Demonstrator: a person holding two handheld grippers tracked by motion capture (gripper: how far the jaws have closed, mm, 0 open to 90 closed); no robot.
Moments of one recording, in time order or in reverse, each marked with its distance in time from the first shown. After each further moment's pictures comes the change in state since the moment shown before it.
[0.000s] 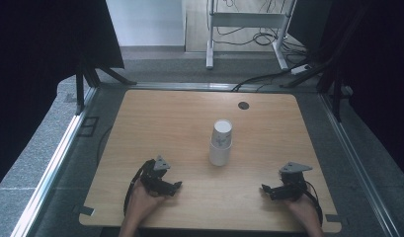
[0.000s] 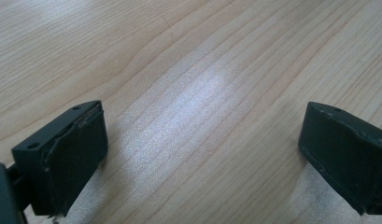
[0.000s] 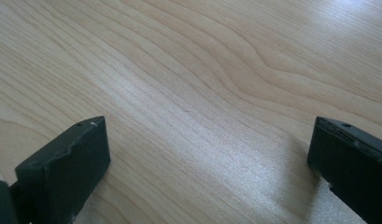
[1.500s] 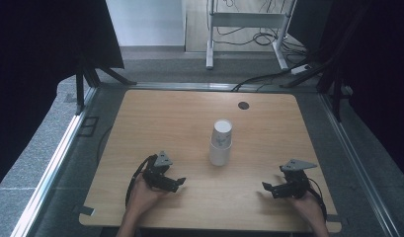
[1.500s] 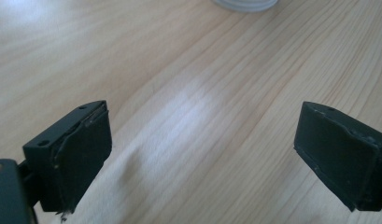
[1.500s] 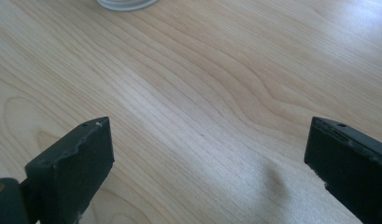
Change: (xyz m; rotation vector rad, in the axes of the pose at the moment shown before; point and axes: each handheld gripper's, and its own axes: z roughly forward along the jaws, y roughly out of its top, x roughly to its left) left arm -0.003 0.024 -0.009 -0.066 -0.066 0.051; right arm 0.000 0.014 -0.016 -0.049 0.064 -0.017
